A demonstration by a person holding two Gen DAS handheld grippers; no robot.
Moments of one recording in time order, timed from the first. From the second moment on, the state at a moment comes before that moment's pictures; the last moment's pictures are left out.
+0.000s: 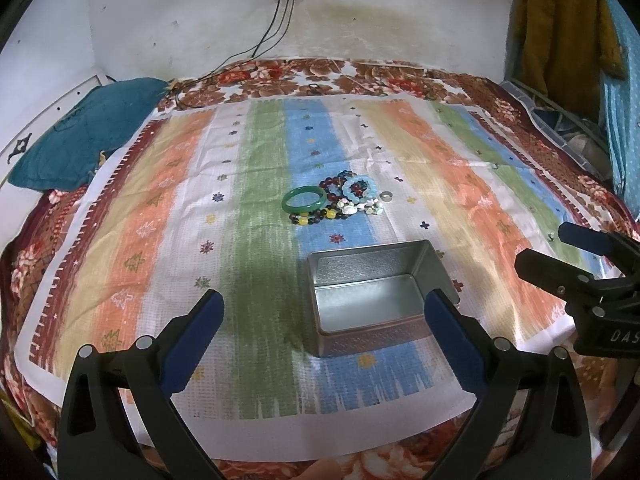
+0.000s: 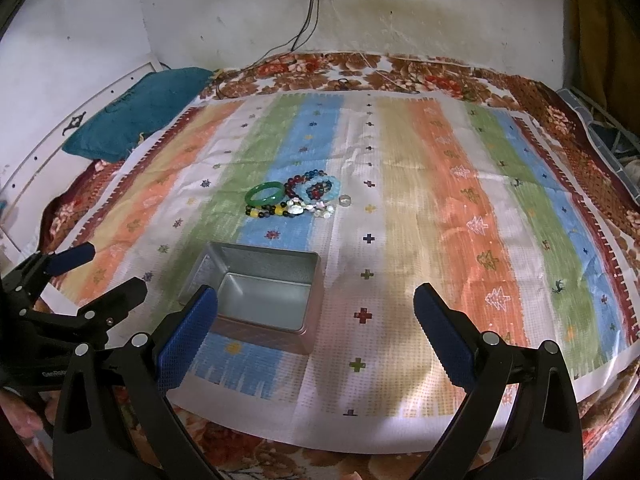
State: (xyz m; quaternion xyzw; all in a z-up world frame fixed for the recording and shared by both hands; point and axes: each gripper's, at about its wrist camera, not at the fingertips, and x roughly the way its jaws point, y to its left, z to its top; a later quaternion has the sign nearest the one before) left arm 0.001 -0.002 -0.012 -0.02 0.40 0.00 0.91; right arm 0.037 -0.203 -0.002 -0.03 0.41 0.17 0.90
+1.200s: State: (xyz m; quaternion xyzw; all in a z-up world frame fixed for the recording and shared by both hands) left arm 0.053 0.026 -0.022 -0.01 0.41 0.03 0.91; right arm 0.078 -0.193 -0.007 -0.03 0.41 0.16 0.90
